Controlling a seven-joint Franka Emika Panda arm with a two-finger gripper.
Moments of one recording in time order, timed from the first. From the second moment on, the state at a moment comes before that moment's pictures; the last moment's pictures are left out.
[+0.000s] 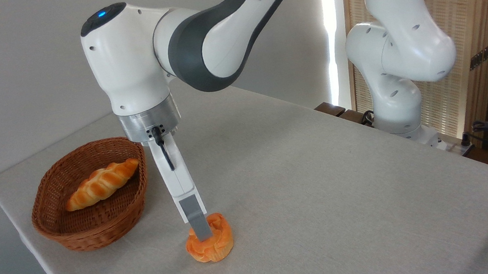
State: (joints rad) arm -0.06 0.12 -0.04 -1.87 0.05 1.95 1.04
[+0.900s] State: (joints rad) arm -0.07 0.15 -0.04 -1.89 0.11 1.99 1.04
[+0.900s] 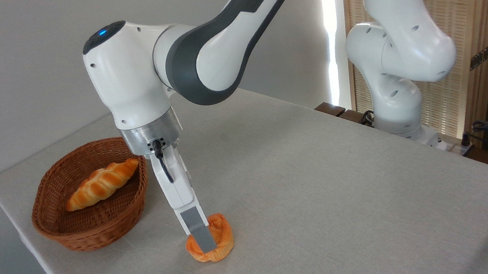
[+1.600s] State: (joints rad) arm -0.07 0.14 -0.06 -1.91 0.12 1.99 1.04
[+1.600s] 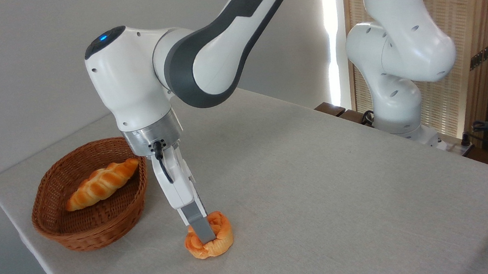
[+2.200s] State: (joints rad) arm -0.07 0.08 -0.11 -1.67 0.12 1.77 0.98
